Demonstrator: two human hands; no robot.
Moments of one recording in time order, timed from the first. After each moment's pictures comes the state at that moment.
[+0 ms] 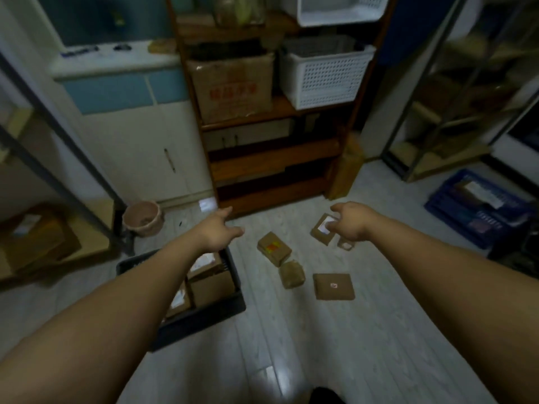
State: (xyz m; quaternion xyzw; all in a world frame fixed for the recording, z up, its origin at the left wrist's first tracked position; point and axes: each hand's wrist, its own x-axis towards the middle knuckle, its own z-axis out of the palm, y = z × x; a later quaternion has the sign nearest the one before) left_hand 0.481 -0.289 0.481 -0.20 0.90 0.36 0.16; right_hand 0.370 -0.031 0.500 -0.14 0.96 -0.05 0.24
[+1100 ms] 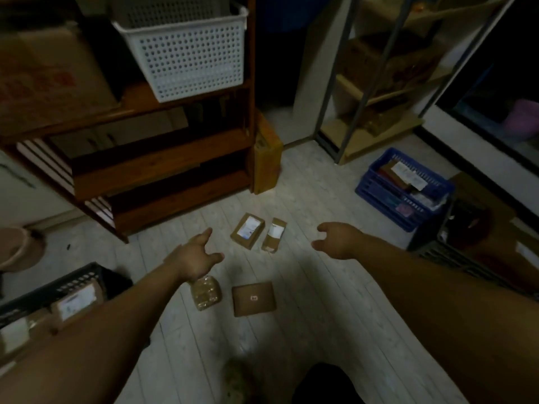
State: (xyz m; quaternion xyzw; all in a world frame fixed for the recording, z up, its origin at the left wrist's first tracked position) left_hand 0.195 -0.021 0.383 -0.20 0.88 0.34 0.27; right_hand 0.109 0.263 0.420 -0.06 0.92 -0.10 0.37
